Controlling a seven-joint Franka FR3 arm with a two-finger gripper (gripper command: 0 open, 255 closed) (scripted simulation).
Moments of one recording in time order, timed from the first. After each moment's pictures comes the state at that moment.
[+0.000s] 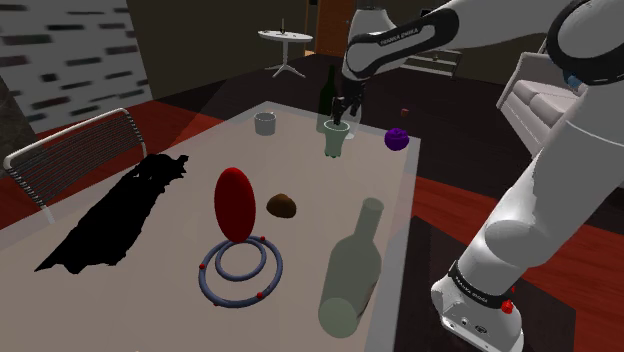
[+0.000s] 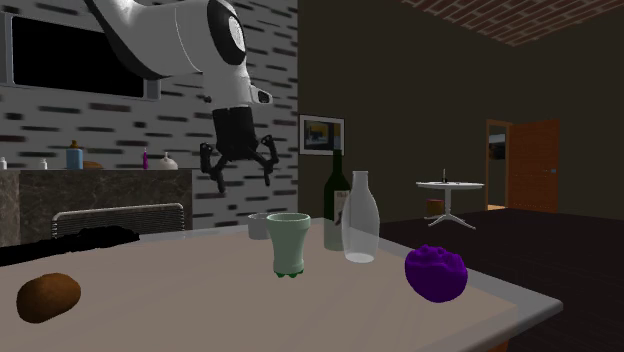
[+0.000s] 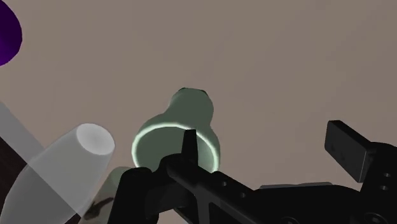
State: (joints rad) arm -0.04 -0.06 -0.12 -2.07 -0.14 2.18 -0.12
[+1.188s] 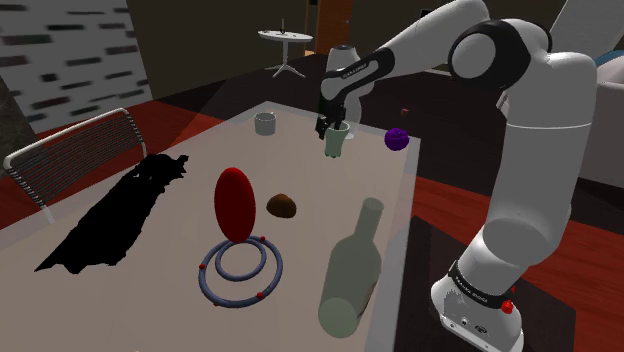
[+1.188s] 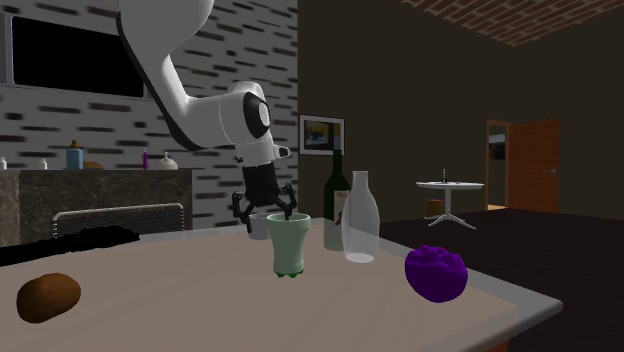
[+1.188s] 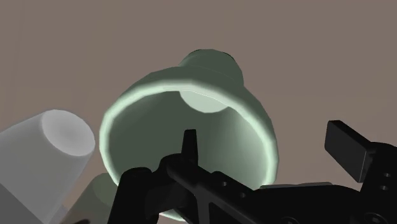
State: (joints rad) arm -0.07 0.35 -0.13 -1.81 -0.10 2.31 -0.16
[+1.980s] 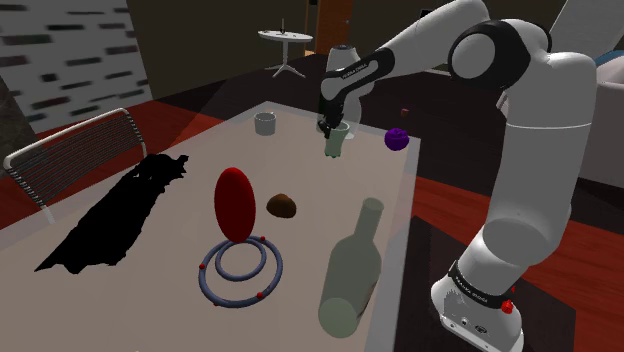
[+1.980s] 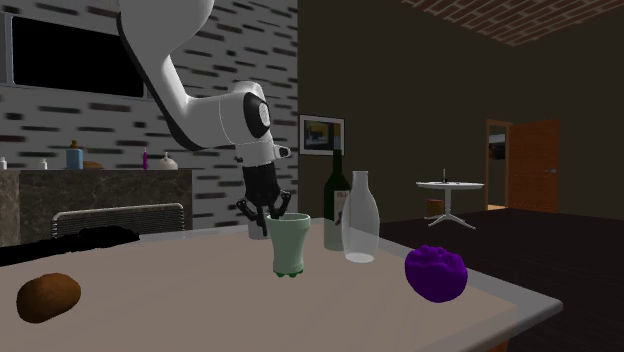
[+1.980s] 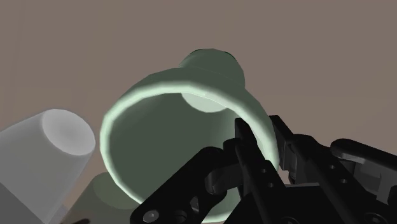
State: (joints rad) arm -0.07 0.35 -0.13 -1.81 -0.10 2.32 -0.16
